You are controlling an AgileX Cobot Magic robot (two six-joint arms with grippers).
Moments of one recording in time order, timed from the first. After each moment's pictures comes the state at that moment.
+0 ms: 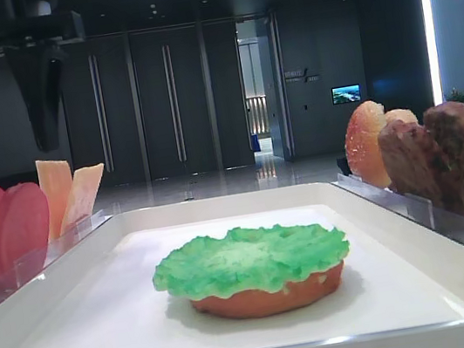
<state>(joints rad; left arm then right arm) -0.45 1.76 -1.35 0.07 1.07 -0.48 -0.05 -0.01 -0.51 0.10 1.14 -0.09</state>
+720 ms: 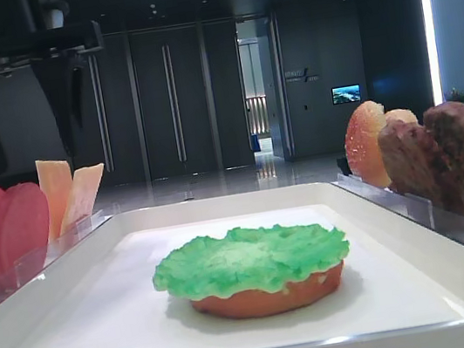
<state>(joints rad) -0.45 1.79 -1.35 0.04 0.99 -0.48 -0.05 -0.01 -0.51 0.10 1.14 -0.09</state>
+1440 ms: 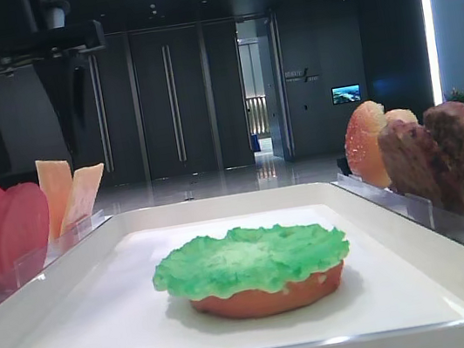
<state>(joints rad) -0.45 1.79 -1.35 0.03 0.98 -0.47 -0.05 -0.01 -0.51 0.10 1.14 -0.09</state>
